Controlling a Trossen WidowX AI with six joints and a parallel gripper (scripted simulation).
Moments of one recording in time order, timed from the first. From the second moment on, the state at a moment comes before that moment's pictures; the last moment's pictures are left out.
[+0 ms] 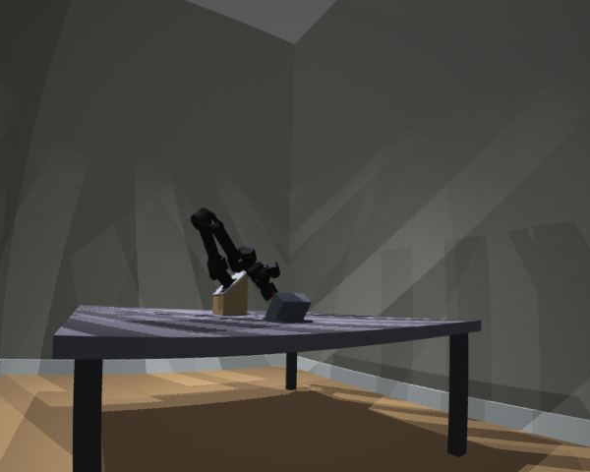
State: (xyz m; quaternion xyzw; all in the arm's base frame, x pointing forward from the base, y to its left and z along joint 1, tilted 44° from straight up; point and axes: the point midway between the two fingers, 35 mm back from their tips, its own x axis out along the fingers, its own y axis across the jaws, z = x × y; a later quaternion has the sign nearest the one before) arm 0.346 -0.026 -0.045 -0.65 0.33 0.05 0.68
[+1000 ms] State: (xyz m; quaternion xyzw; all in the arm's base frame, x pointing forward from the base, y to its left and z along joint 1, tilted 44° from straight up) arm 0.364 -0.035 -0.059 -0.66 0.32 0.05 0.68
